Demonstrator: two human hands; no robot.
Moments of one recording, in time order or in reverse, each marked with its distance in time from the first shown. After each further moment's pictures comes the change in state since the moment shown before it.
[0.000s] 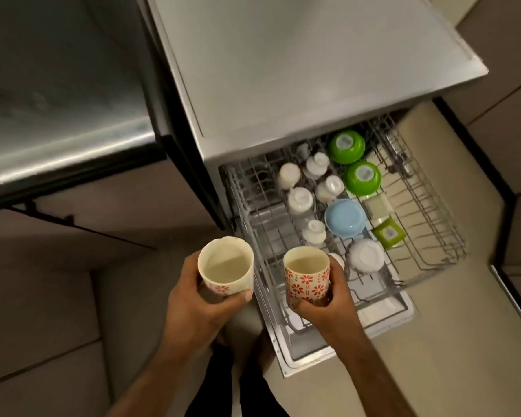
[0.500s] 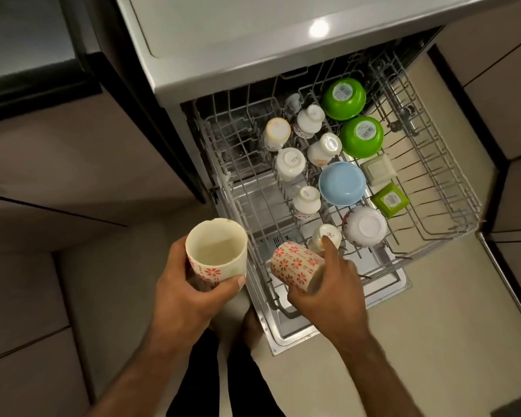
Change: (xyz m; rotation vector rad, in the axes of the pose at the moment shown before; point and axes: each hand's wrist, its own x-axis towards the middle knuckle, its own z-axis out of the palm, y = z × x) left_hand 0.011 -0.064 0.036 -0.089 -0.023 -0.086; right_hand 0.018 0.054 -0.004 -0.856 0.126 -0.007
